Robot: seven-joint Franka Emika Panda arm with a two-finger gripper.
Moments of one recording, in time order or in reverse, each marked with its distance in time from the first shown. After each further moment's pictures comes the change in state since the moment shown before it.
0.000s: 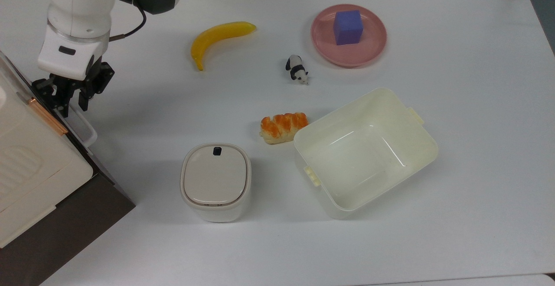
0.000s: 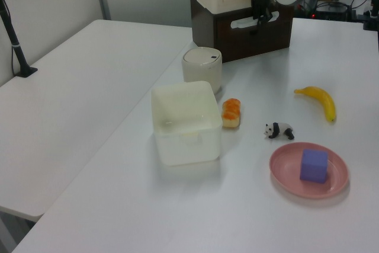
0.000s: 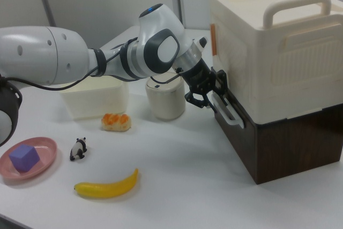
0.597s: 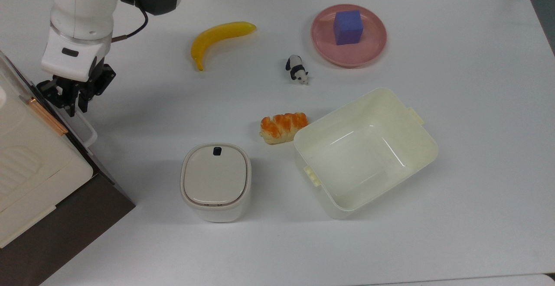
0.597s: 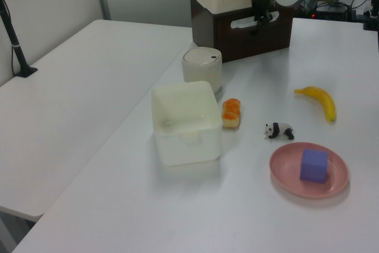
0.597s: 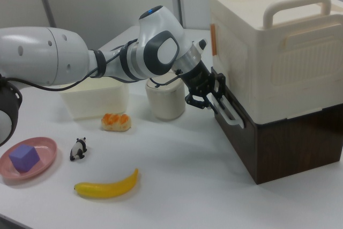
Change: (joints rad) arm 0.000 -0.001 0.002 -0.012 0.000 0.000 0.001
